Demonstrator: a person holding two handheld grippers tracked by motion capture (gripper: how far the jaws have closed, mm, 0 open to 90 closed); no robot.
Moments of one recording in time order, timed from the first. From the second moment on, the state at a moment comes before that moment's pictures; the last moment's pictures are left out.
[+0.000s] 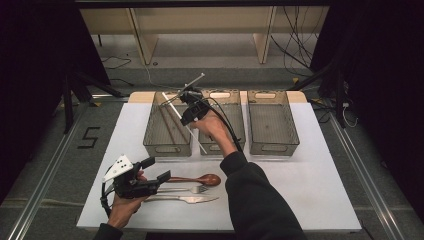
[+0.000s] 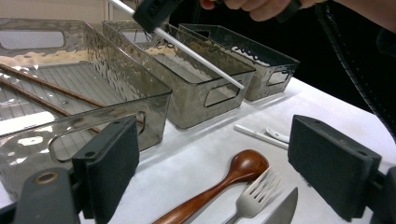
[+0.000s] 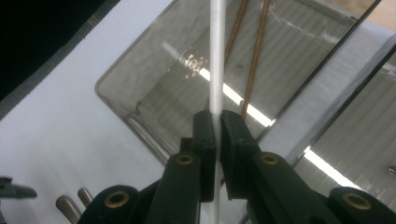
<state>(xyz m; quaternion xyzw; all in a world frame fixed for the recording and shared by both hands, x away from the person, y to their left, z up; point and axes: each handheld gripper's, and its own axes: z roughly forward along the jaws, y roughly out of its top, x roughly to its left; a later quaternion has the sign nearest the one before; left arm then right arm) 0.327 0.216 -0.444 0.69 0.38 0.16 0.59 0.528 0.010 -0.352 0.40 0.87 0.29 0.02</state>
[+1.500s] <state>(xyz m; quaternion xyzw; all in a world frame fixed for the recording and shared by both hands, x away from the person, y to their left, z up) 0.326 0.216 -0.443 0.69 0.38 0.15 0.60 0.564 0.052 -0.372 0.45 0.83 0.34 0.05</state>
